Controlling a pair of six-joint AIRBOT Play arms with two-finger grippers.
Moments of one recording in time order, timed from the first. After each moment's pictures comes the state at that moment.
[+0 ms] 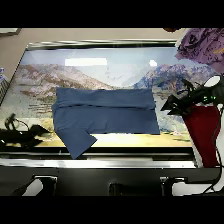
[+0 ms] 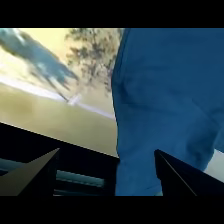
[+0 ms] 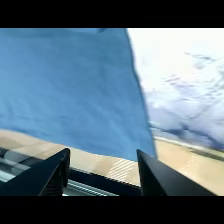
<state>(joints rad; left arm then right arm) 0.55 -1.01 0.59 0.99 -1.21 -1.43 -0.27 -1.59 1.40 -1.05 1.53 1.42</state>
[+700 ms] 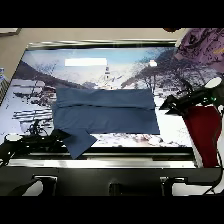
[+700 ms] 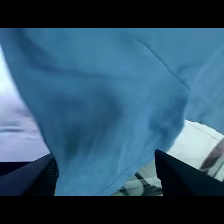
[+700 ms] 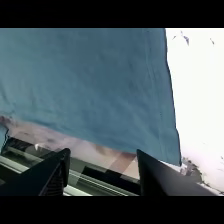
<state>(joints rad) 0.33 -1.09 0.36 0.67 -1.03 -1.26 -0.28 -1.56 1.37 -0.99 1.53 1.41</state>
